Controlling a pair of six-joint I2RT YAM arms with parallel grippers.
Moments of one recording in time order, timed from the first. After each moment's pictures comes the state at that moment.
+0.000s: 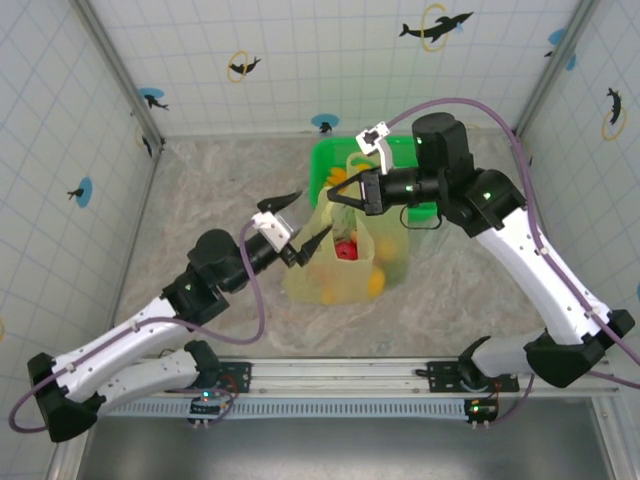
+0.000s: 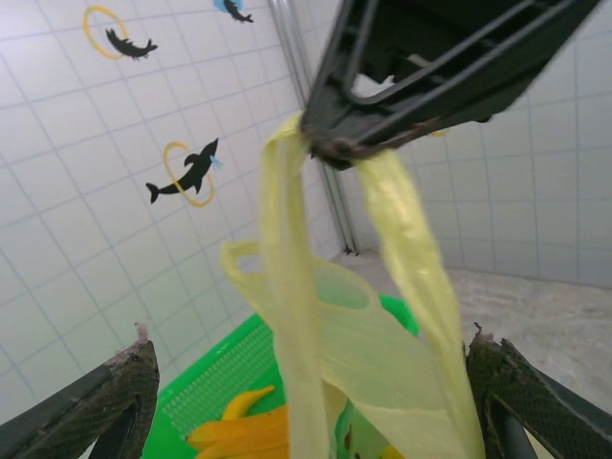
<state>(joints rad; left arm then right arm) -0.90 0.87 0.78 0.16 0.02 0.27 0.68 1.34 1.67 -0.74 -0.72 0.44</state>
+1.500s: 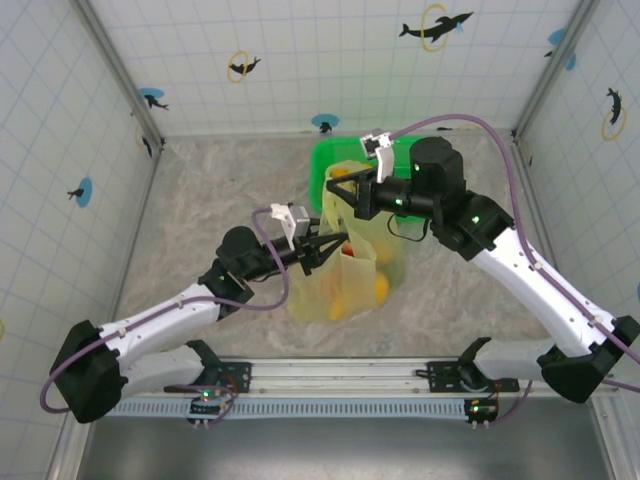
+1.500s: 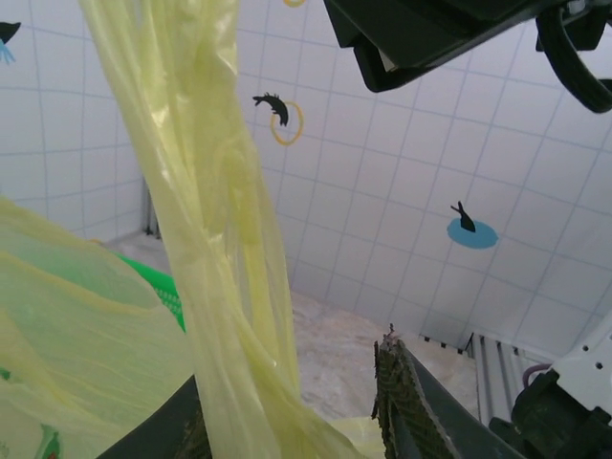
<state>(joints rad) -0.81 1.08 0.60 0.58 0.45 -0.21 0.76 1.25 1.43 -0.43 -0.41 0.44</state>
